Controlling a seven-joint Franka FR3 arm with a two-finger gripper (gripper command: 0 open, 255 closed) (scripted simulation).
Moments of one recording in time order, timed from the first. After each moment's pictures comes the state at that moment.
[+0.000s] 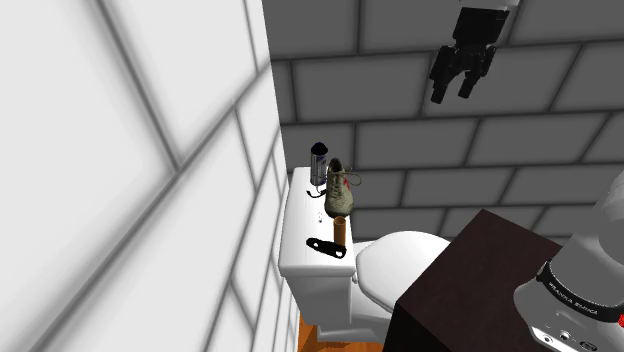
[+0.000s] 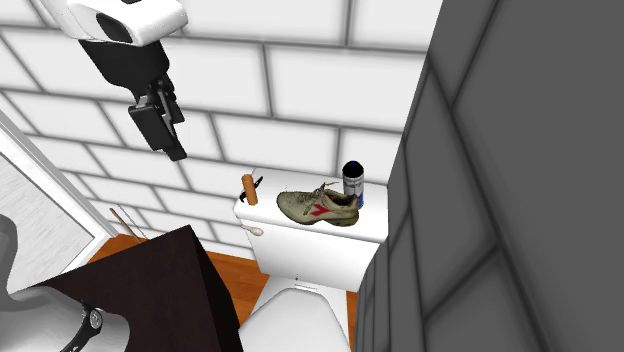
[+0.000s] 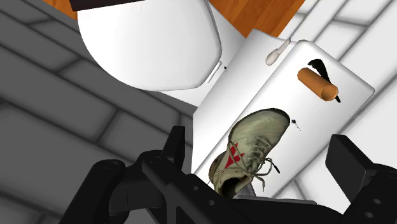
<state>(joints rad) 0.00 -0.74 0.02 -2.33 0.11 1.67 0.17</state>
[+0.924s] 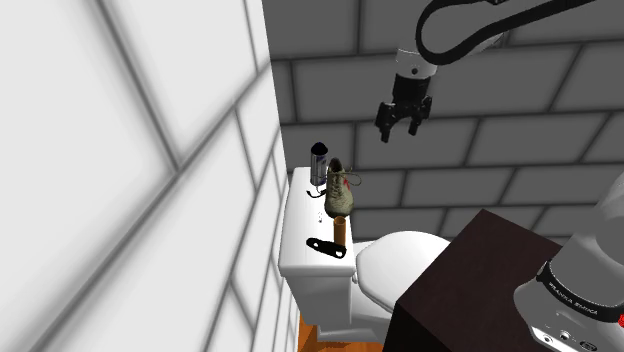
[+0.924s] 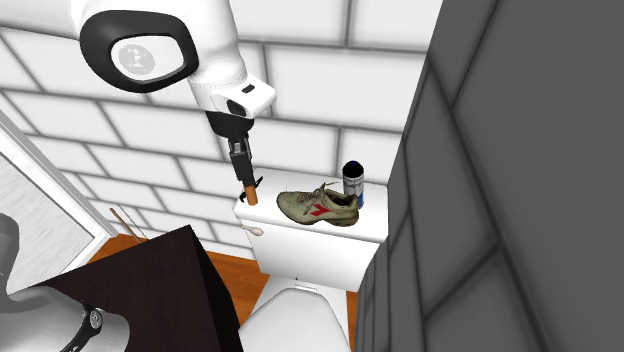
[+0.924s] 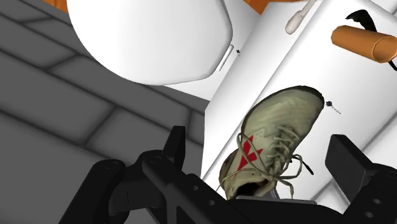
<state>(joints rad) -0.03 -0.40 0.12 -2.38 0.08 2.04 0.30</state>
